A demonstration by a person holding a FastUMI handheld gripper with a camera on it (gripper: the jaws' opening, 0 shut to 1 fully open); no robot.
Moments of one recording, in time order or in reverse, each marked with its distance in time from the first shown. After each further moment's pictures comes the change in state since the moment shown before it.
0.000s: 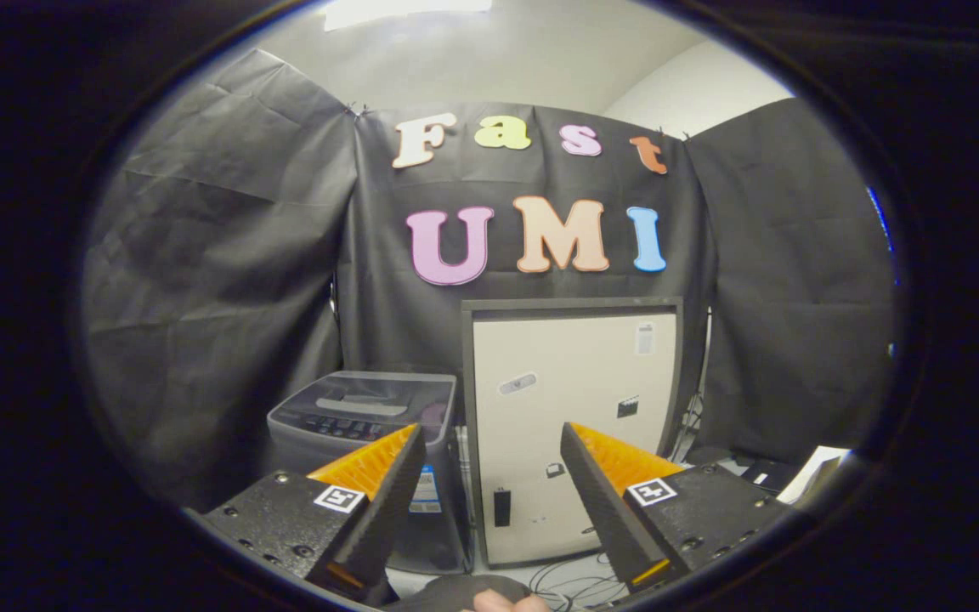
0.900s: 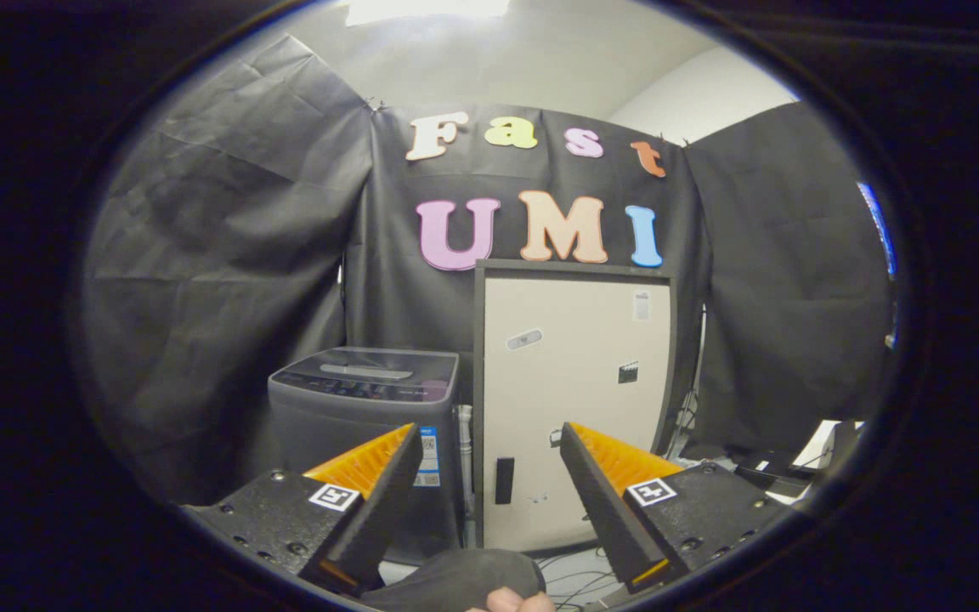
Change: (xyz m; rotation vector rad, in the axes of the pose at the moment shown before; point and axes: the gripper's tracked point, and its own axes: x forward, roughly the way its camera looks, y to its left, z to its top) arm -0.032 0.030 -0.064 -0.051 -0.025 0.011
